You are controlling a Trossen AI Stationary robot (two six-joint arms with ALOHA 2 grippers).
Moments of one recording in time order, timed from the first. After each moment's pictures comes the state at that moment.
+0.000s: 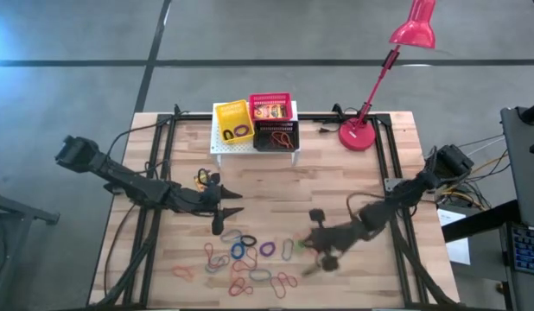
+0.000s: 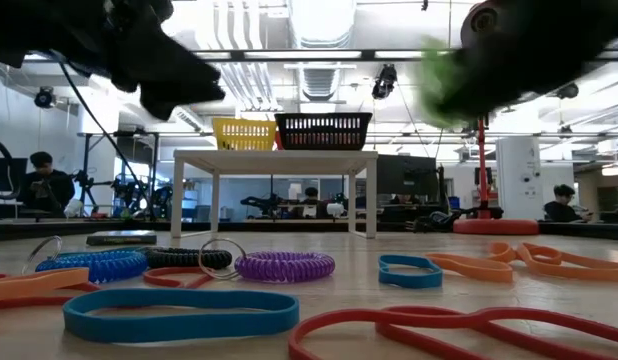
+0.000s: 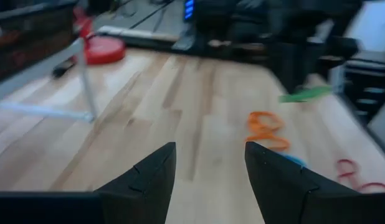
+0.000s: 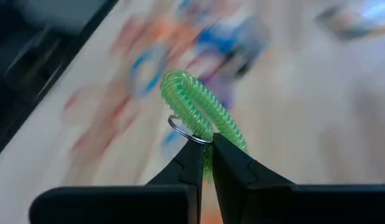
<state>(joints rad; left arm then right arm) -0.35 1.17 0.40 0.45 -0.40 -0.23 0.55 1.54 0.70 0.26 0.32 0.22</state>
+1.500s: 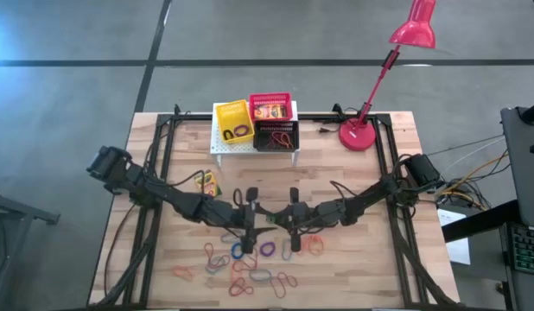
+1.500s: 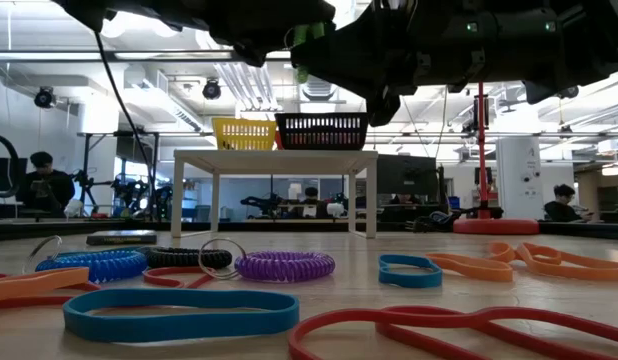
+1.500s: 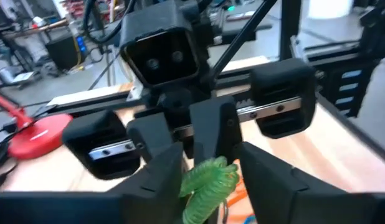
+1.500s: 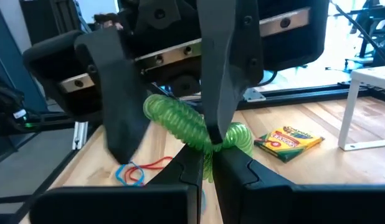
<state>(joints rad) -0.36 1.62 0.81 0.56 -0.30 0.10 0.33 1.85 0.72 1.11 0.34 0.16</state>
